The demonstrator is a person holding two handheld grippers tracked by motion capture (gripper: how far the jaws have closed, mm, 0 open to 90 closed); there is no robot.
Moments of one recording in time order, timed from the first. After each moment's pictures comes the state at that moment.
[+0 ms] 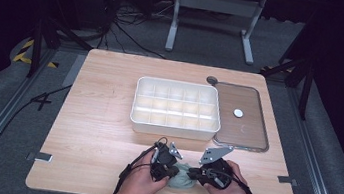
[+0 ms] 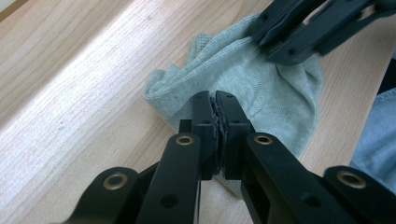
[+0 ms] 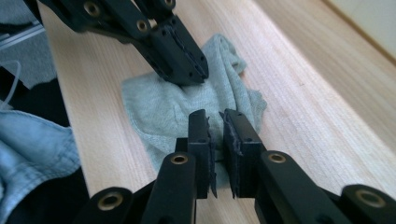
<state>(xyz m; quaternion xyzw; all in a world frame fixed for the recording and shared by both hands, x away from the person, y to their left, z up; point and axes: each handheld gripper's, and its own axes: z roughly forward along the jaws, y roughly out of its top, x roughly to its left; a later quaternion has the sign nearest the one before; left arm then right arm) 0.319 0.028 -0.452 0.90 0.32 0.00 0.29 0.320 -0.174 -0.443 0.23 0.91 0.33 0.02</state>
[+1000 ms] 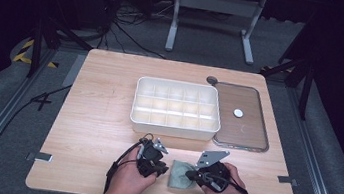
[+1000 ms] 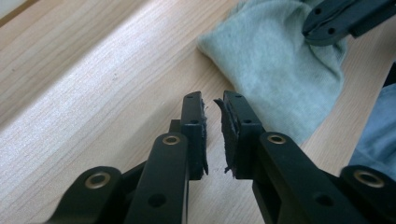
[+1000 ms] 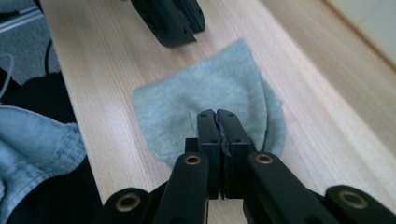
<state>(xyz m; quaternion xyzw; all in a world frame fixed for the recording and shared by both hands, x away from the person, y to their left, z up) 0.320 0.063 -0.450 0.89 0.34 -0.01 0.29 0.309 -0.163 -0.442 0.22 0.92 0.31 0.04</state>
